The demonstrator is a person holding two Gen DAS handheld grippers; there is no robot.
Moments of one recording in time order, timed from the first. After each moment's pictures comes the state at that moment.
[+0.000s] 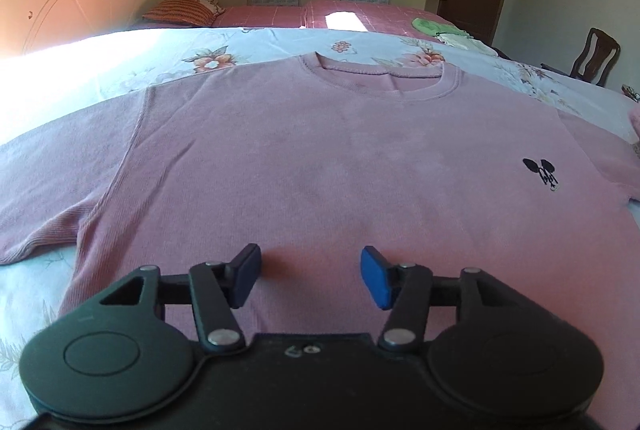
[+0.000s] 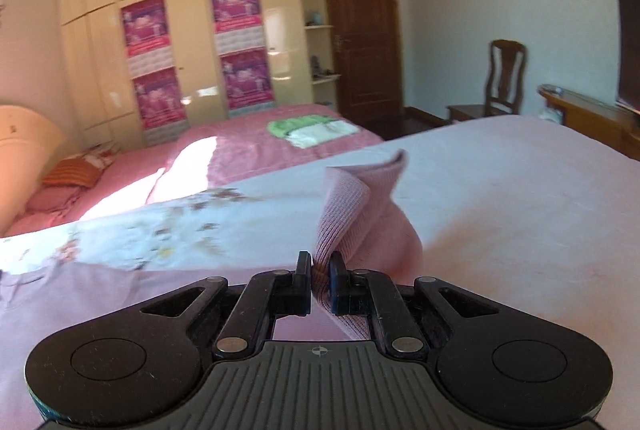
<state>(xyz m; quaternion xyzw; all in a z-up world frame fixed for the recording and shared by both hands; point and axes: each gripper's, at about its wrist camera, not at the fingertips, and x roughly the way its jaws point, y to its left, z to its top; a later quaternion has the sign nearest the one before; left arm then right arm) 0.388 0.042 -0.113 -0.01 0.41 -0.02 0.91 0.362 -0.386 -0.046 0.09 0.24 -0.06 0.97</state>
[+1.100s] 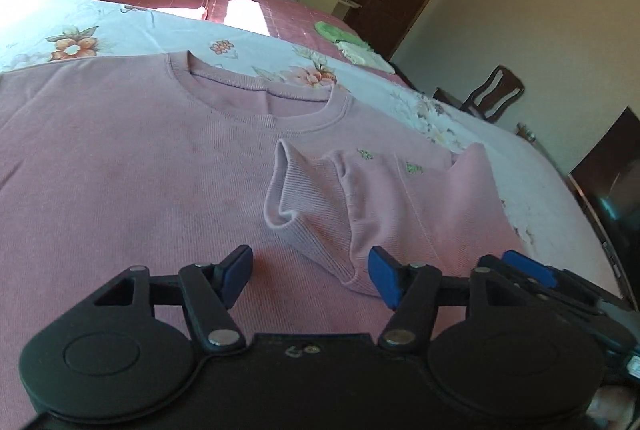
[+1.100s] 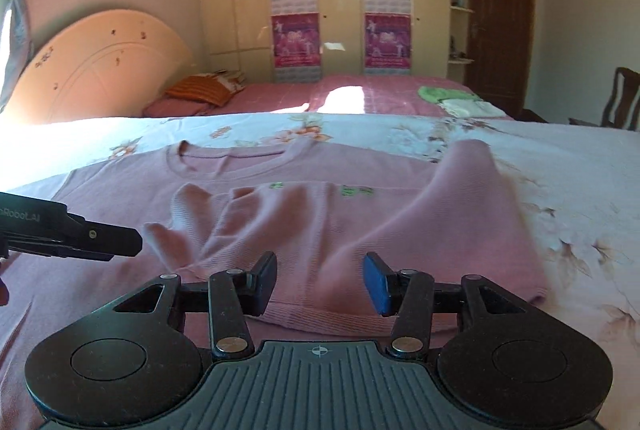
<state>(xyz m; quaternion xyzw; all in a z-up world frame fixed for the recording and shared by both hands) 0.463 -0.001 -0.126 -0.12 0.42 -0.19 0.88 0.364 -0.196 -0.105 0.05 0.30 0.03 0.95</state>
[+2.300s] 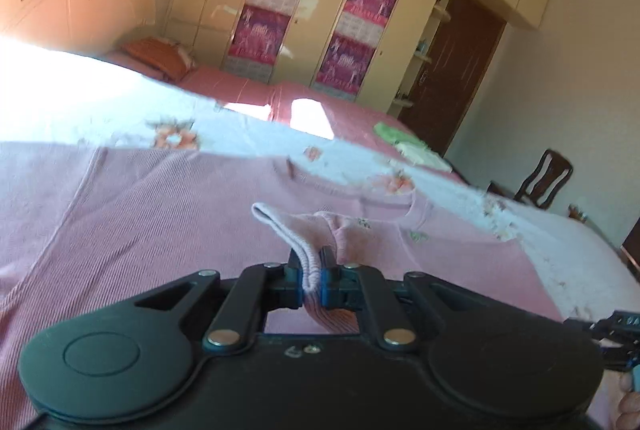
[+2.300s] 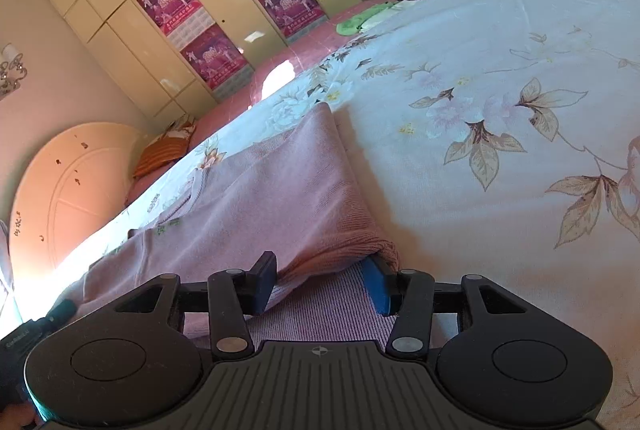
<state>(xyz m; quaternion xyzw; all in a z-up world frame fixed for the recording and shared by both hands) 0.446 0.061 -0.126 -0.15 0.31 -0.08 0.94 0.362 -0.322 -0.109 0.32 0.33 0.00 0.89</state>
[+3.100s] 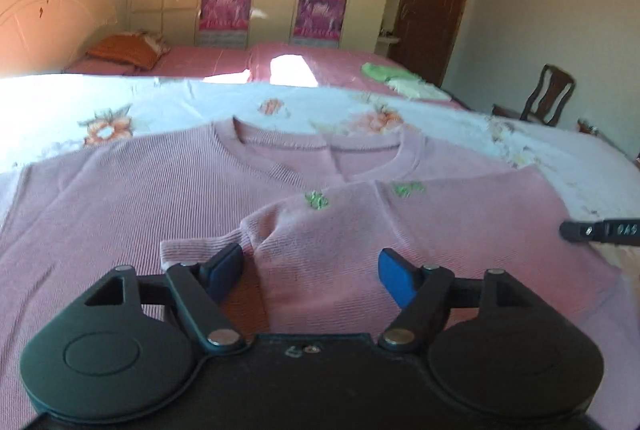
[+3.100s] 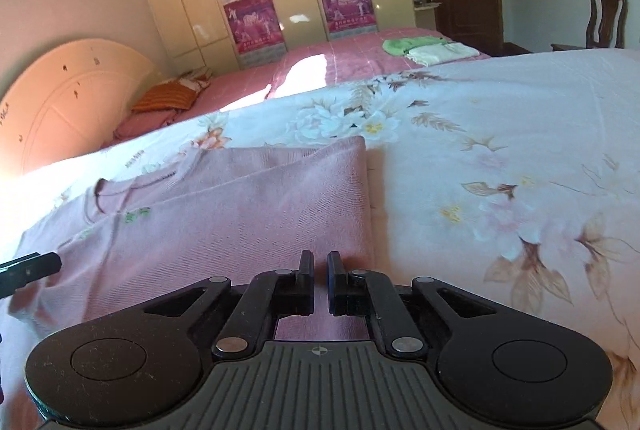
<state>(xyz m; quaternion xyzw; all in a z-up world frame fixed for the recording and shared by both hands) 0.491 -0.001 -0.138 -0.03 0.34 -0.10 0.93 0.434 -0.297 -0.099 0.13 0.34 0.03 0.93</state>
